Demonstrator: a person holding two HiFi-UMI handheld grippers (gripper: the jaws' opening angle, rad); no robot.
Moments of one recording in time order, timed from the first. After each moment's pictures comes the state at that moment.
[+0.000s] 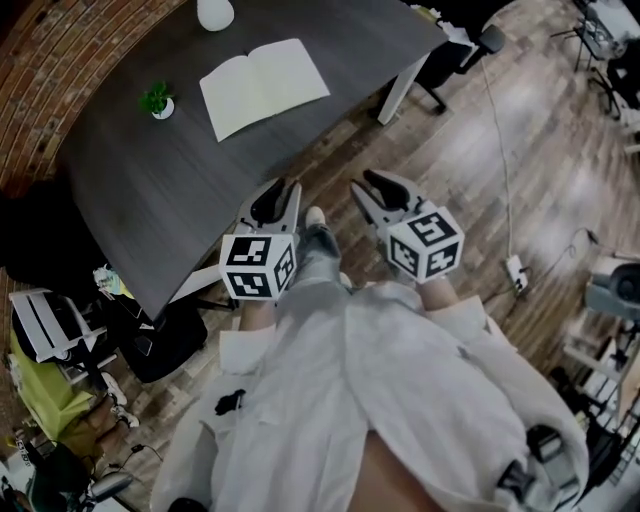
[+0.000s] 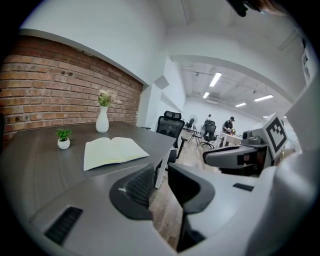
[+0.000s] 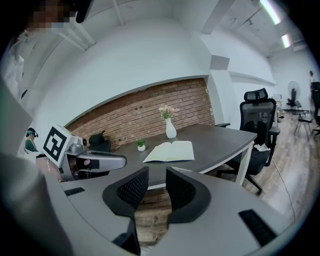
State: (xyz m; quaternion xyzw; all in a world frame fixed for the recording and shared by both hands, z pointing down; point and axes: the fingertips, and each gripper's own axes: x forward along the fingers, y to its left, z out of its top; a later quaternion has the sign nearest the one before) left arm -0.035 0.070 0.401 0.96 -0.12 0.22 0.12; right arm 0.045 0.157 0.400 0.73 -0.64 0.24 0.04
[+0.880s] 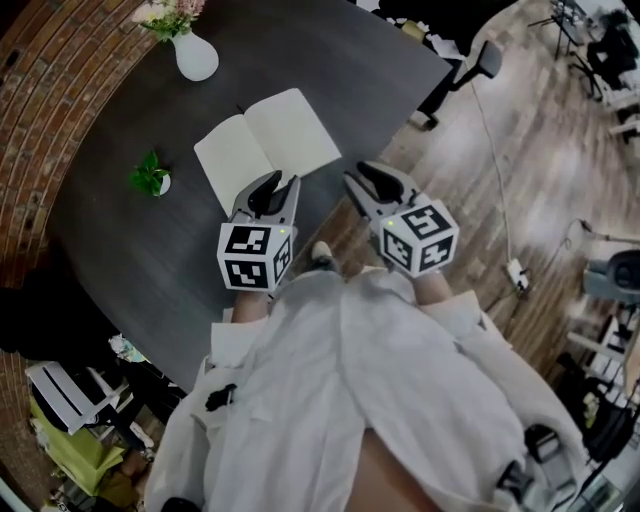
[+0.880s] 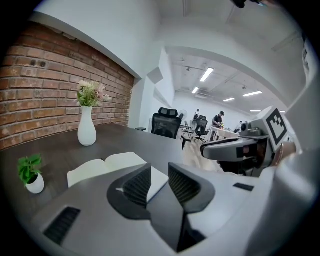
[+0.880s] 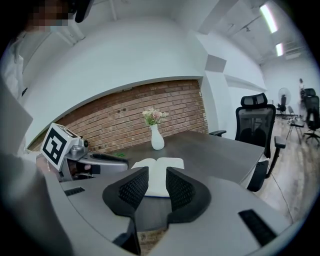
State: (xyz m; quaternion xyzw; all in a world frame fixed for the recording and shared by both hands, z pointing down) left arm 0.081 -0.080 0.401 0.96 -0.04 0.24 0.09; right arm 0.146 0.006 0.387 0.77 -0.60 0.23 0.04
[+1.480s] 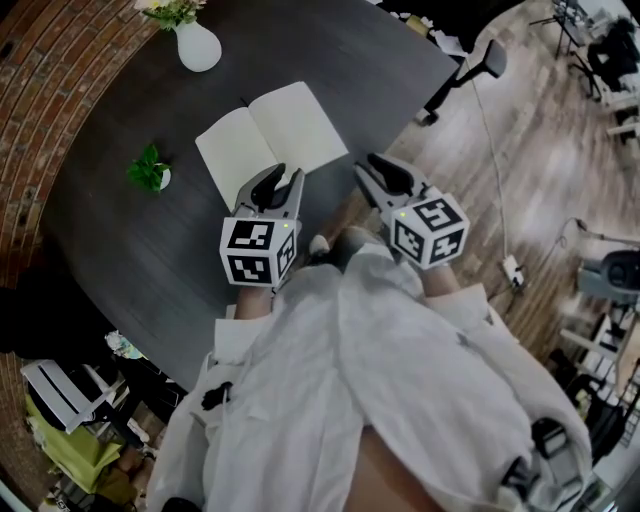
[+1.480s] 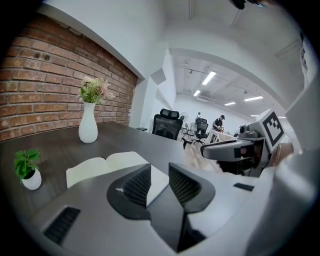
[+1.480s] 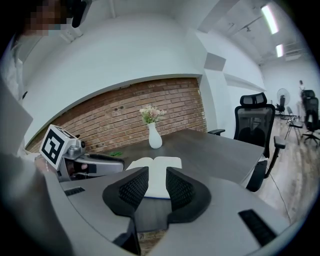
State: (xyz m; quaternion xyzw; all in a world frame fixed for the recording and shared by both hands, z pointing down) left arm 0.085 -0.088 0.406 0.96 -0.04 0.24 0.11; right arm 0.162 0.004 0.392 0.77 -0.59 0.24 0.04
